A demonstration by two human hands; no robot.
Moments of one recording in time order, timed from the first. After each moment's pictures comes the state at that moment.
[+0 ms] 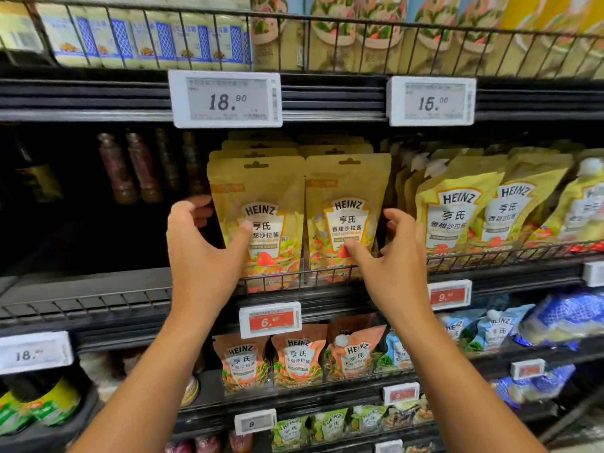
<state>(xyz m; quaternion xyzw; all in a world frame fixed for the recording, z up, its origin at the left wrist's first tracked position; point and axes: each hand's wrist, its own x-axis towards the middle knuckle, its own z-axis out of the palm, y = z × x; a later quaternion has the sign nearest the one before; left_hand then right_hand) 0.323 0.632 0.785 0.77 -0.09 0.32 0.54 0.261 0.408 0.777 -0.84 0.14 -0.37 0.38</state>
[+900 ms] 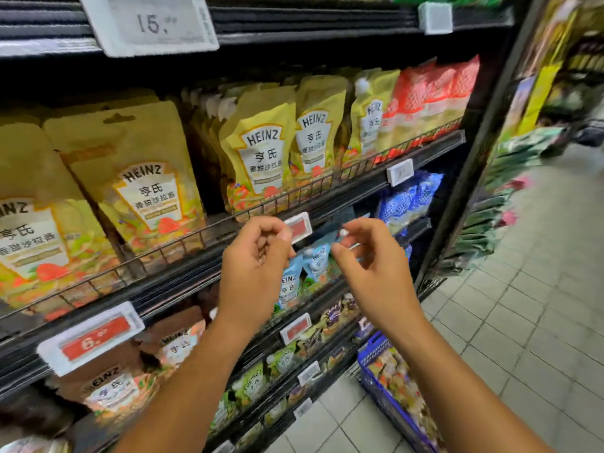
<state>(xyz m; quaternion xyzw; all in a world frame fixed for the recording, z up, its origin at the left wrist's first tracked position) 0.224 0.440 0.737 0.63 -0.40 -0.02 0.67 0.103 0.319 0.727 -0.76 0.21 -0.41 0.45</state>
